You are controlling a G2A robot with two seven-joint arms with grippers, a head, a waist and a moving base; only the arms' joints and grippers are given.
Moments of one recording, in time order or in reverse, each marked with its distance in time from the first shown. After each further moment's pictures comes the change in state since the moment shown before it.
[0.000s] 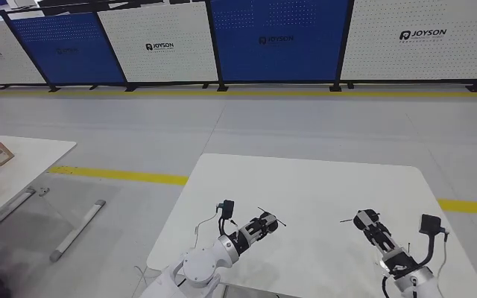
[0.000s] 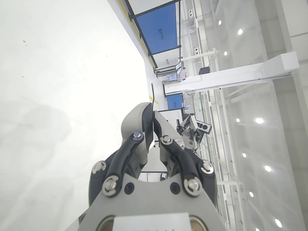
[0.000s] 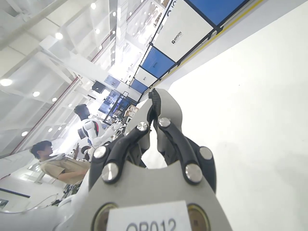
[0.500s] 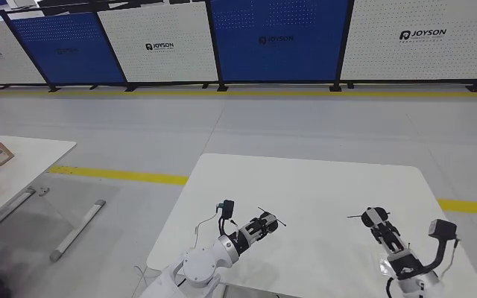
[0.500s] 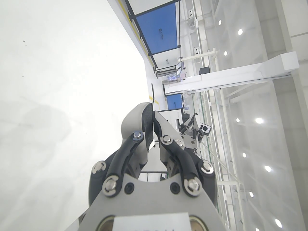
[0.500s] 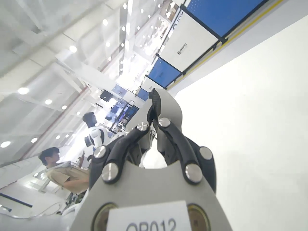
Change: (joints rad) left arm 0.000 0.000 0.000 0.000 0.000 0.000 0.000; right arm -0.030 -0.018 0.011 0.025 0.059 -0.135 -0.110
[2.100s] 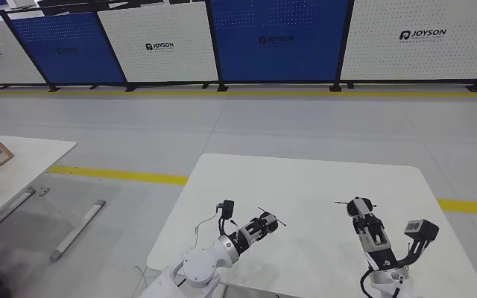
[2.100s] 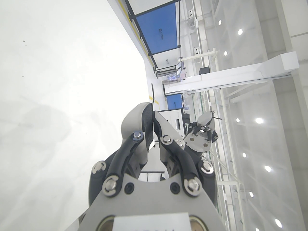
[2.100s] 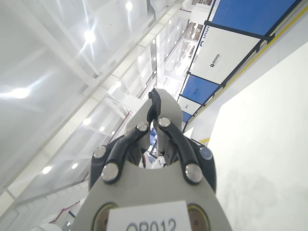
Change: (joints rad) left arm 0.000 0.000 0.000 0.000 0.000 0.000 0.000; right arm 0.083 -0.137 -0.159 -0.005 0.114 -0.027 -0.149
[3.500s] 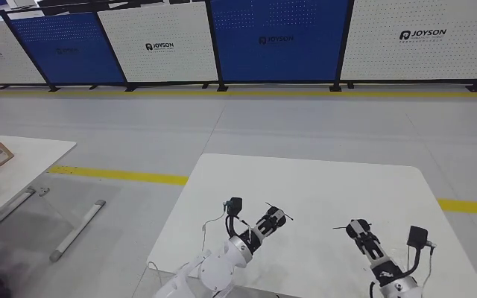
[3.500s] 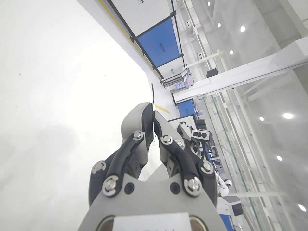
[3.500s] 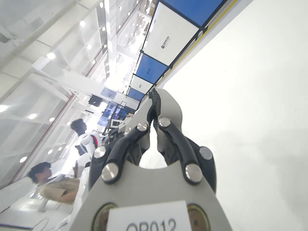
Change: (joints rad) left arm -0.068 -0.031 0.134 -0.004 0.224 0.029 0.217; right arm -0.122 0.005 0.162 0.002 -0.194 0.202 0.265
